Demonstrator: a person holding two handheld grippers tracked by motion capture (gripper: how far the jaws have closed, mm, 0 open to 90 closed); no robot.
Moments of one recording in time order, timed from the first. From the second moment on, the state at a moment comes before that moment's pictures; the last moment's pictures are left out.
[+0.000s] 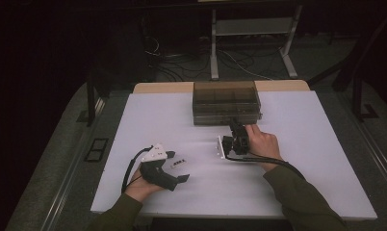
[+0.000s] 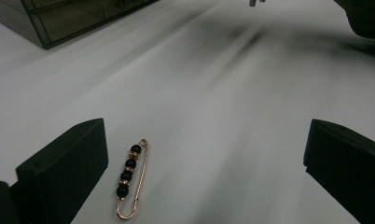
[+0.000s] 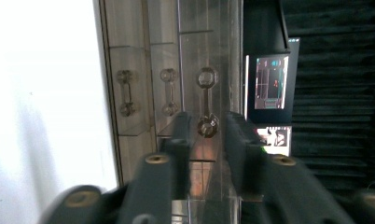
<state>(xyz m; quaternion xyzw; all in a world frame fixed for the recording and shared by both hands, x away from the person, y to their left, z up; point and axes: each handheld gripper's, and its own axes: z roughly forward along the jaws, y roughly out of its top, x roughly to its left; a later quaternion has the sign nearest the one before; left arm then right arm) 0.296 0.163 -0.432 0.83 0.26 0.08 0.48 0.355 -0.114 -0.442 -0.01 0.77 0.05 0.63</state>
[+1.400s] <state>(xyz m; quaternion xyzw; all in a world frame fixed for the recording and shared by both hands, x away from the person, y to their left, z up) 0.292 0.162 -0.434 0.85 0.25 0.09 0.46 0.343 -0.140 -0.437 0.05 0.80 0.11 0.59</state>
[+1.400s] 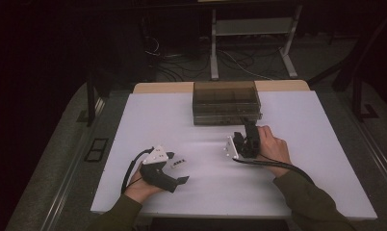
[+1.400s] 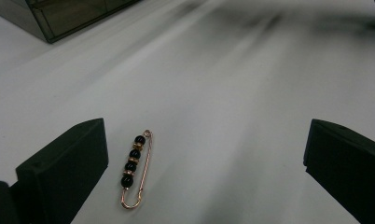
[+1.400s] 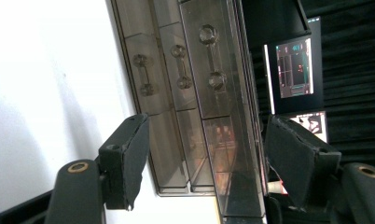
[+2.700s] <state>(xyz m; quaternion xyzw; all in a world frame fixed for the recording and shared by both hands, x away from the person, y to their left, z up) 0.294 0.160 -0.433 0.85 0.25 0.09 0.46 0.353 -0.158 -0.413 0.25 0.84 0.32 0.36</state>
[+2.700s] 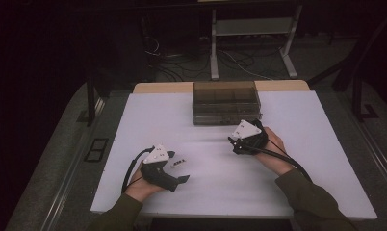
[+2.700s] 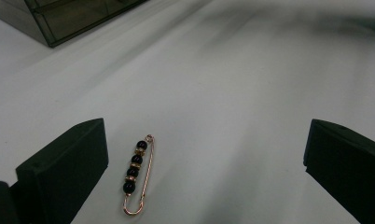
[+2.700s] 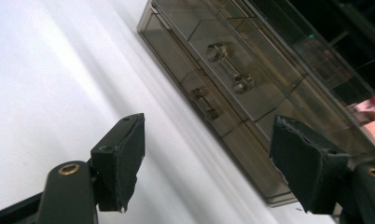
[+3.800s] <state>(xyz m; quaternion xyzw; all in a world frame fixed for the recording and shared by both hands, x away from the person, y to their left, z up) 0.294 0.160 -0.433 0.85 0.25 0.09 0.46 0.372 -0.185 -0.400 0.36 0.82 0.42 0.15</state>
